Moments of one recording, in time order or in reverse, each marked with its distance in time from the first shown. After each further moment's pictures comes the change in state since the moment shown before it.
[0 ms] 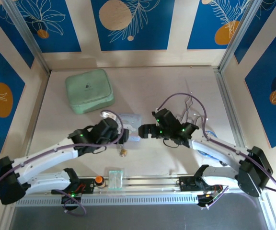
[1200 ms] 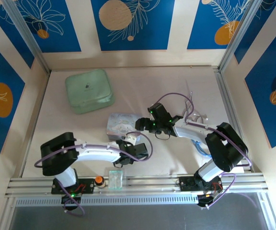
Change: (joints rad) left arm -0.406 0.665 0.128 -0.132 -0.182 -0.293; right arm -0.203 0.385 0.043 0.293 -0.196 0.074
